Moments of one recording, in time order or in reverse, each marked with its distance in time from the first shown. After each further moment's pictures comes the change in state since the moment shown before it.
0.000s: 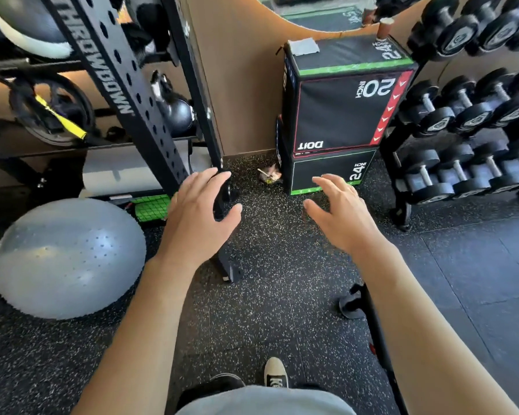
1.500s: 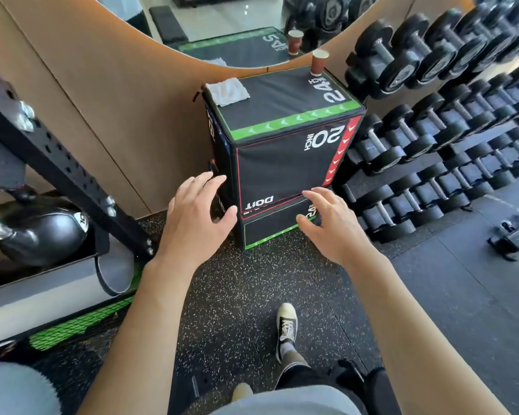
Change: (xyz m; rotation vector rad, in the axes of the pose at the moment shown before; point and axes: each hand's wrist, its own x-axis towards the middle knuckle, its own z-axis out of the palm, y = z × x) left_hand 0.534 -0.012 0.151 -0.135 -0.140 0.181; right_hand 0.442 0.126 -0.036 -0.091 0.075 0.252
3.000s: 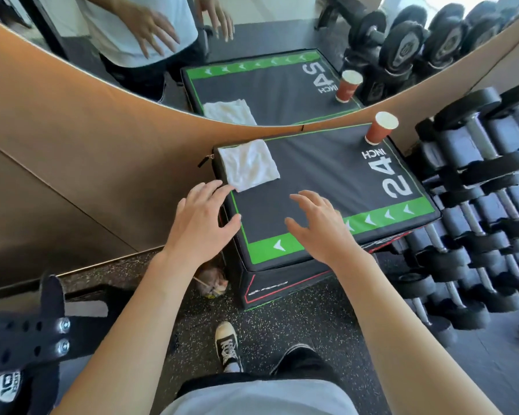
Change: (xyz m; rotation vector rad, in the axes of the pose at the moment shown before) left_hand 0.478 -0.154 0.077 0.027 -0.125 -0.055; right_hand 0.525 -0.022 0.041 -0.081 -0.144 -0.070
